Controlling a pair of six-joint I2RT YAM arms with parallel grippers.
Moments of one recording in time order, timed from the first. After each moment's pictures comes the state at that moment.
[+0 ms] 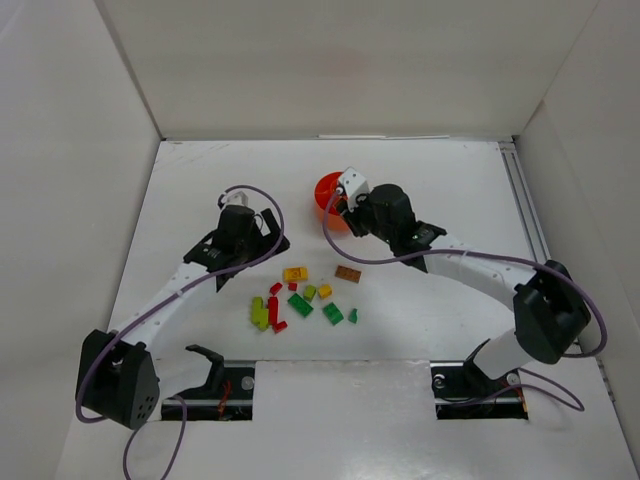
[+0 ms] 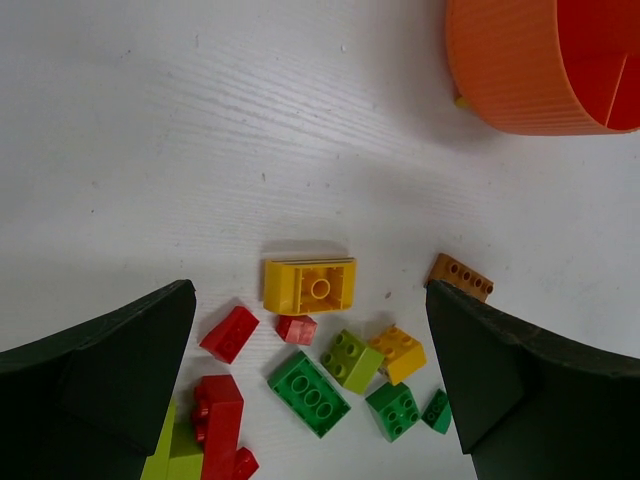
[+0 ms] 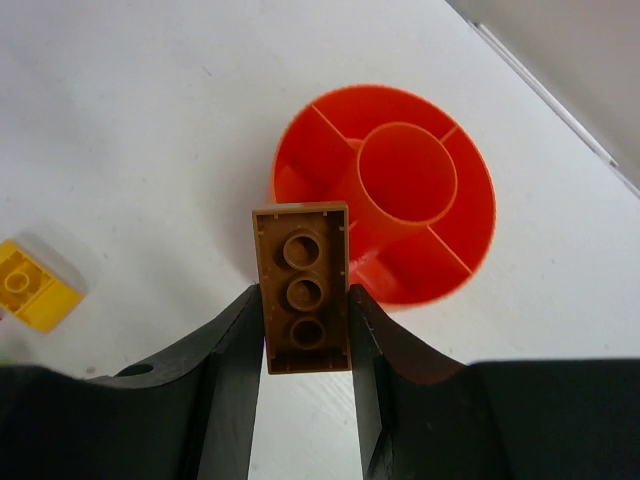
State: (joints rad) left arm -0.40 1.13 0.75 -0.39 -0.06 -0.73; right arm 0.71 1.49 1.02 0.10 0.07 -0.26
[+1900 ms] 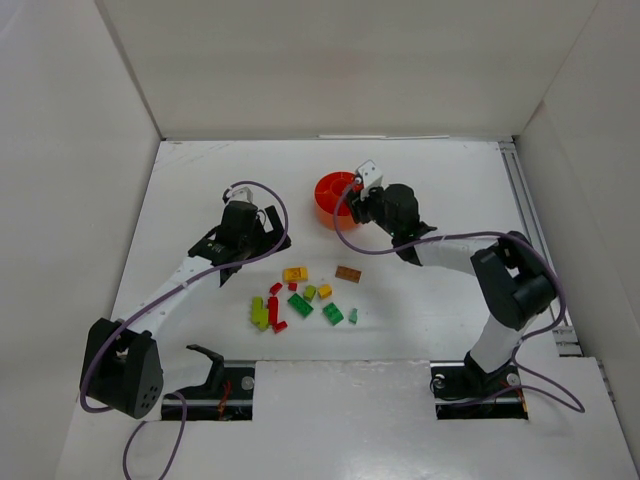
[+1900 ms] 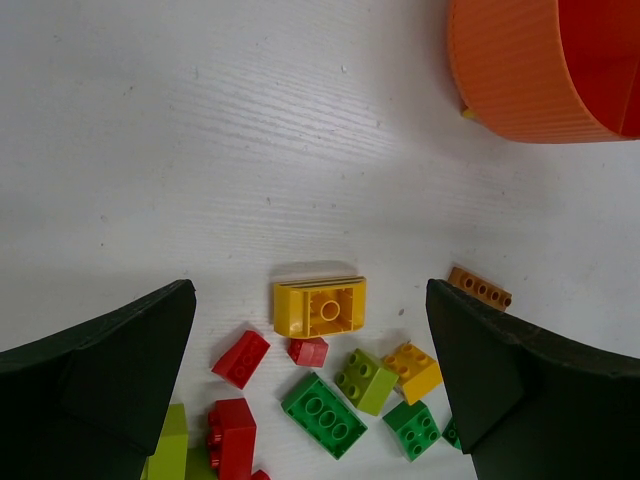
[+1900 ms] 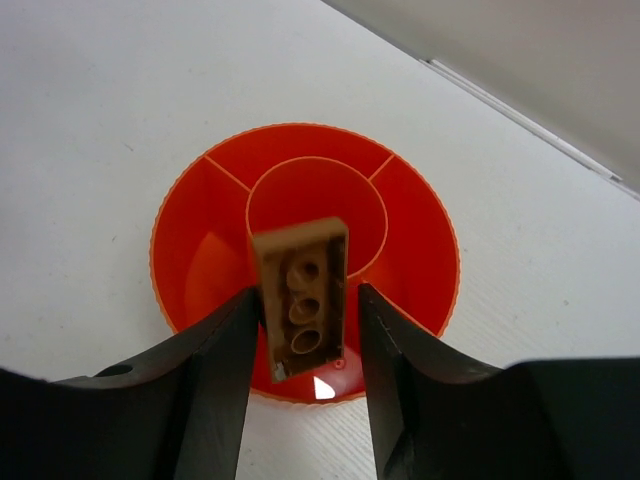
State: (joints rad) left arm -0.40 1.19 0.77 -0.34 -0.07 -0.66; right arm 0.55 1.73 0.93 0.63 -0.07 -0.17
